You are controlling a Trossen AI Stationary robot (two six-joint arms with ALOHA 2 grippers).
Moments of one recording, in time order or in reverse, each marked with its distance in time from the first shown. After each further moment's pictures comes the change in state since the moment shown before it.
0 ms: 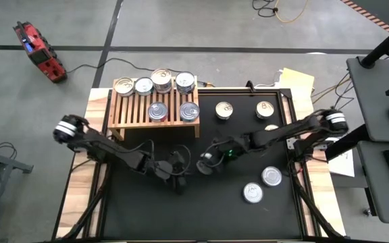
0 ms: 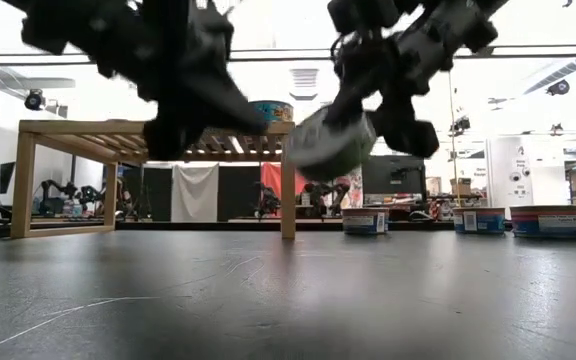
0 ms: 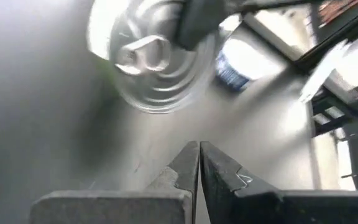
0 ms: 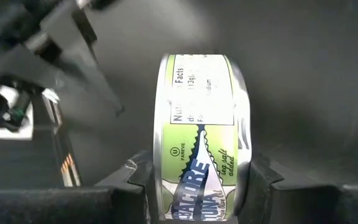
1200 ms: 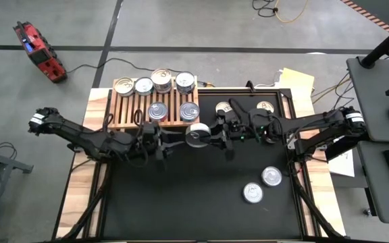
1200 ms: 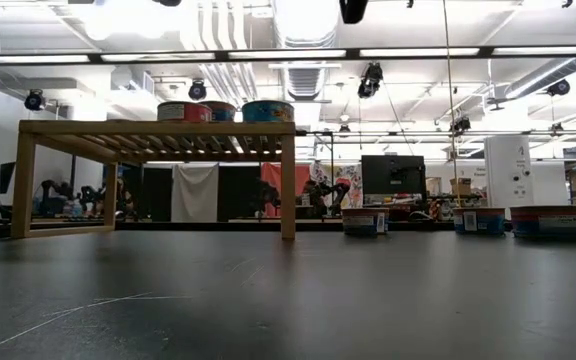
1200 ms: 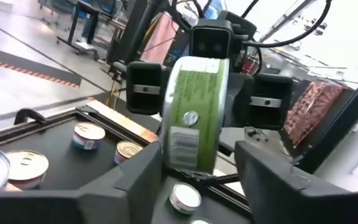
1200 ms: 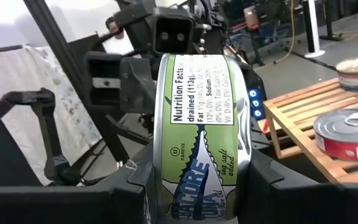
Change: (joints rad) left arm 0.018 -0.434 0.124 0.019 -0.293 0.343; right arm -0.064 -0.228 0.075 0.464 0.018 -0.600
